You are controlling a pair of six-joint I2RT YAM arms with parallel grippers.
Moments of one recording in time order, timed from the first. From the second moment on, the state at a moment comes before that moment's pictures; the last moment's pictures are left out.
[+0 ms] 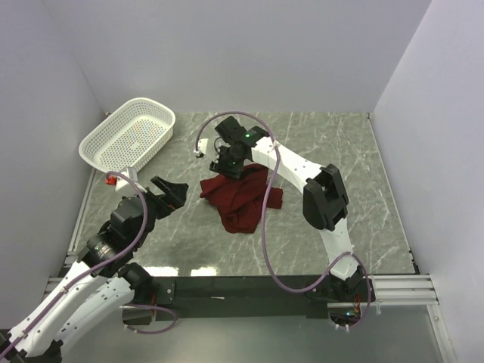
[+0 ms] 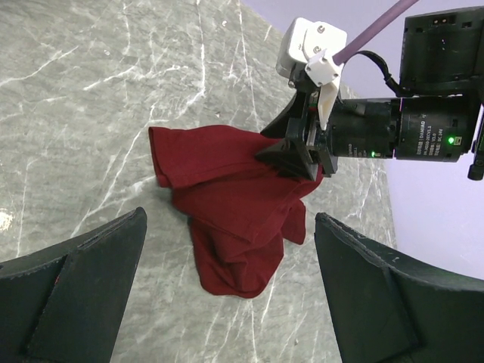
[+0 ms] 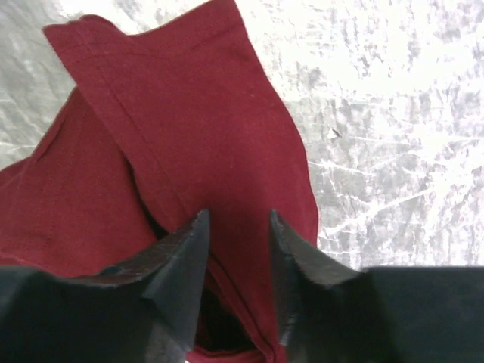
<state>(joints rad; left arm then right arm) -0.65 0.50 0.64 -0.43 -0.44 -0.88 0.73 2.14 1.96 -0.88 -0.19 -0.70</state>
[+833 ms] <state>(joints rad) -0.65 1.53 1.14 -0.27 0.07 0.07 0.38 1.68 1.61 -0.84 -0.61 -0.54</state>
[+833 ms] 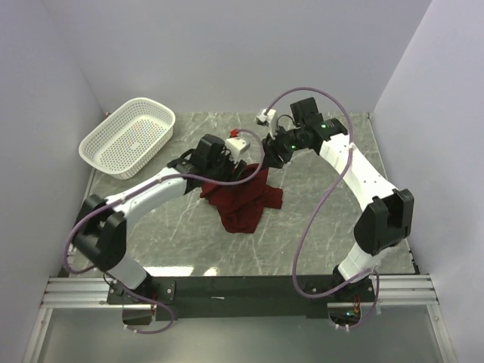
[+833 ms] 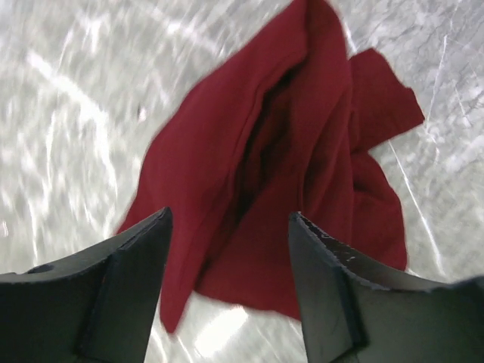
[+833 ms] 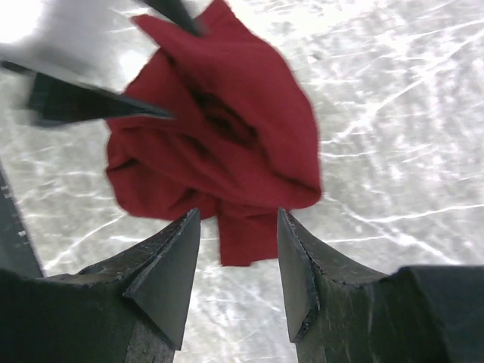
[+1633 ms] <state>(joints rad) -0.65 1.66 1.36 -0.35 0.05 0.11 0.30 1.62 1.46 -0.77 -0.82 -0.47</state>
